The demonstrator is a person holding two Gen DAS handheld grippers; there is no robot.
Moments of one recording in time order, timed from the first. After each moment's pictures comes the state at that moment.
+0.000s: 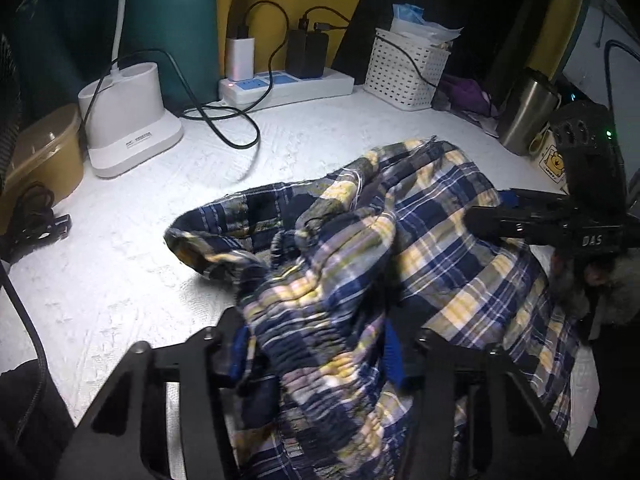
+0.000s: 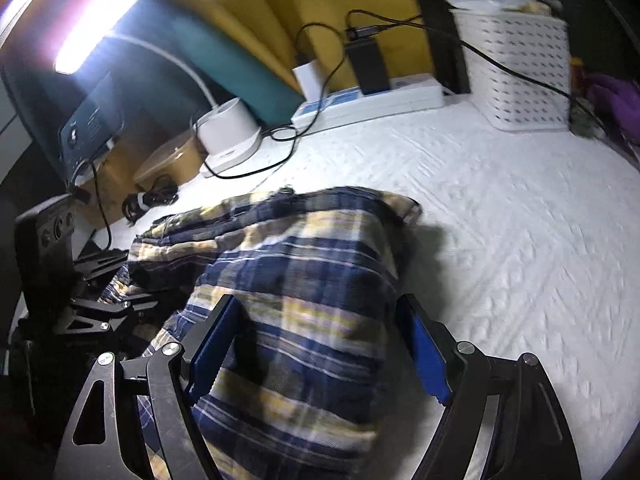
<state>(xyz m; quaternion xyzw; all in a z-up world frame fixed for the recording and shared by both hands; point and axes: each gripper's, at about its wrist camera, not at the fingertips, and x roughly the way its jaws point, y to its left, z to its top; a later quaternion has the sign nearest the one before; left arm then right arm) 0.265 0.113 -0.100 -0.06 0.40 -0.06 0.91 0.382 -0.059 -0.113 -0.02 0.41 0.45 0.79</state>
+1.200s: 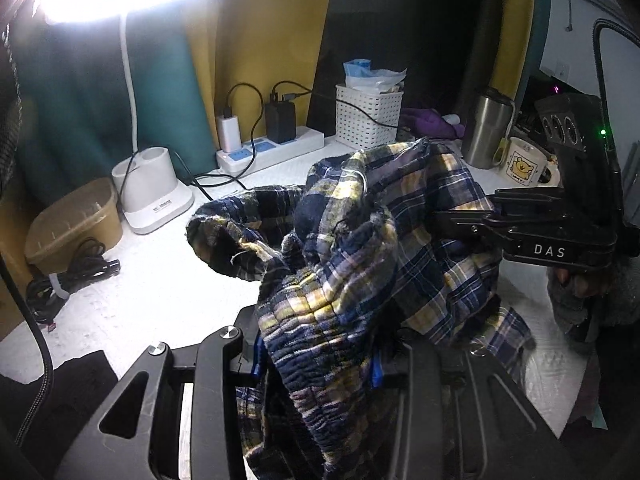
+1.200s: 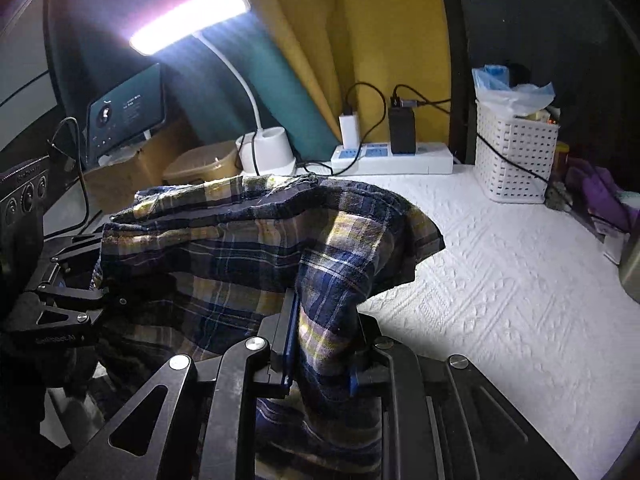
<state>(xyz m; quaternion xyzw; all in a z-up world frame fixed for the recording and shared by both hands) 0.205 0.083 -0.037 0.00 0.33 -0.05 0.94 0.304 -0.079 -0.058 -0.07 0.33 0.43 0.84</state>
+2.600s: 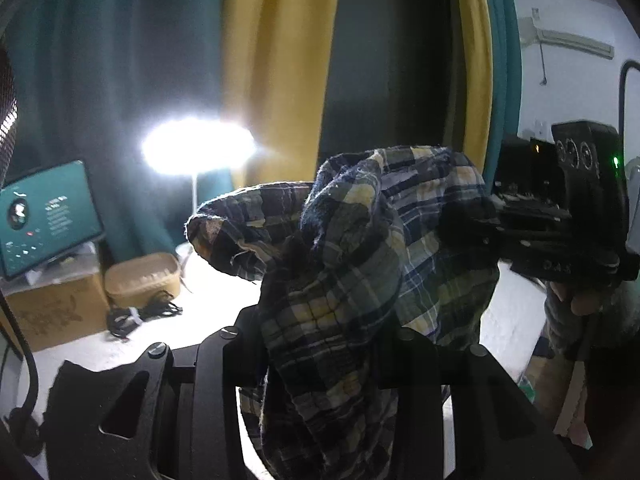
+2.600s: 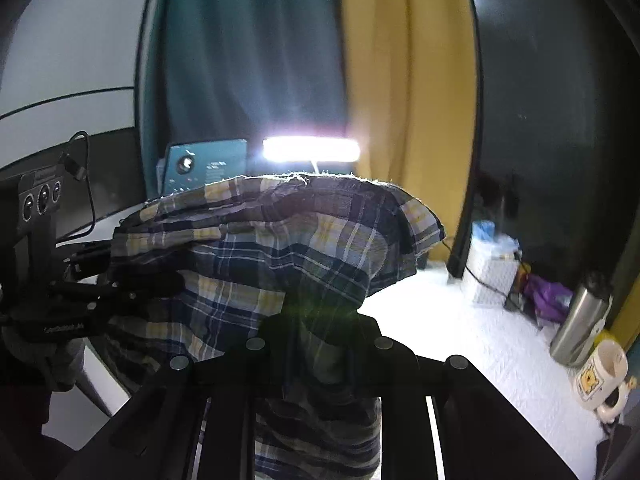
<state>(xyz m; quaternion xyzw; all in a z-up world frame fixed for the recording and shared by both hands) 0.046 0.083 0.050 0.00 0.16 -0.03 0.99 0.135 -0.114 0.064 -0.10 0.15 0.45 0.87</state>
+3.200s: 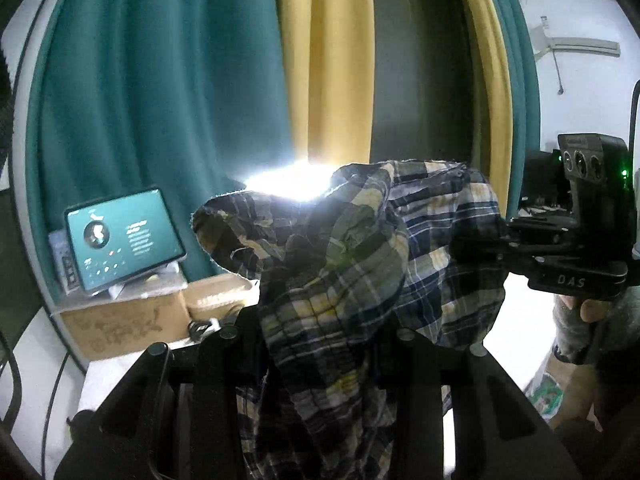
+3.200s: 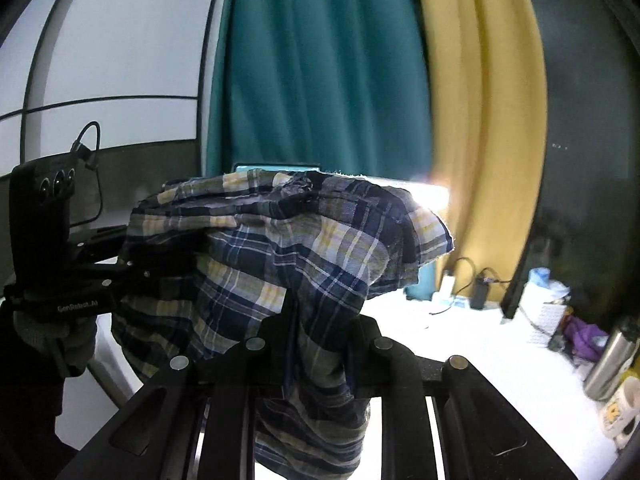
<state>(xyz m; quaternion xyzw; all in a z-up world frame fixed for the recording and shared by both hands) -0.024 0.146 0.063 0.02 0.12 0.04 0.99 0.076 -0.057 0.068 -0.10 0.12 0.52 0.84</state>
